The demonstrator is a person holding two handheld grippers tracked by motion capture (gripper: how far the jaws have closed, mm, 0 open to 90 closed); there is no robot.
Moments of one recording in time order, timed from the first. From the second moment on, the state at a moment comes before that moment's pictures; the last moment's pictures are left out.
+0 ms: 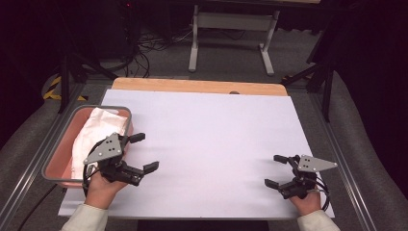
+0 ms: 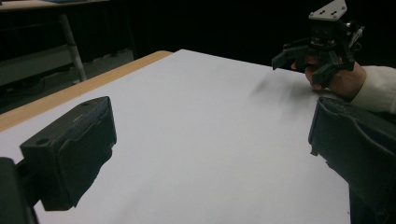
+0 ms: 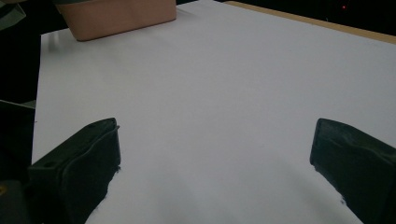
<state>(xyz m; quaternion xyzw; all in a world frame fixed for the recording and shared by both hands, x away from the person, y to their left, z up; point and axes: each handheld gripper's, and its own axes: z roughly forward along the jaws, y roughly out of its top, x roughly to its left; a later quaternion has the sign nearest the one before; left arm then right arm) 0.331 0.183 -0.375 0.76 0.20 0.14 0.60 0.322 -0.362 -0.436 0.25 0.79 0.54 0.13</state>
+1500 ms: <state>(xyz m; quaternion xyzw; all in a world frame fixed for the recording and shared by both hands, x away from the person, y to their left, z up) 0.343 0.136 -0.462 0.80 0.20 0.12 0.56 0.318 -0.361 -0.448 0.25 0.81 0.52 0.13</state>
